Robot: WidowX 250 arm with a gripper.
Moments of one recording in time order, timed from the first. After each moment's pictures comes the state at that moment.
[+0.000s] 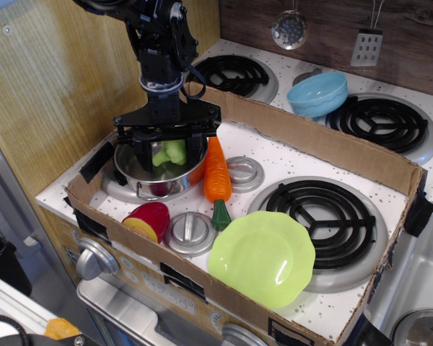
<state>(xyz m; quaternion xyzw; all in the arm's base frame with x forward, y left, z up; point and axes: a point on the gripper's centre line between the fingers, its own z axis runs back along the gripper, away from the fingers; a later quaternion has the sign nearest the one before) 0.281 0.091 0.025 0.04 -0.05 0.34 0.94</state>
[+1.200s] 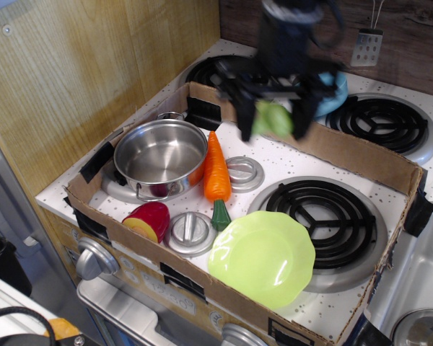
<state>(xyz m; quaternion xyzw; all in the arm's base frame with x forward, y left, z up) 0.294 -0.035 0.097 0.03 -0.01 0.35 0.94</state>
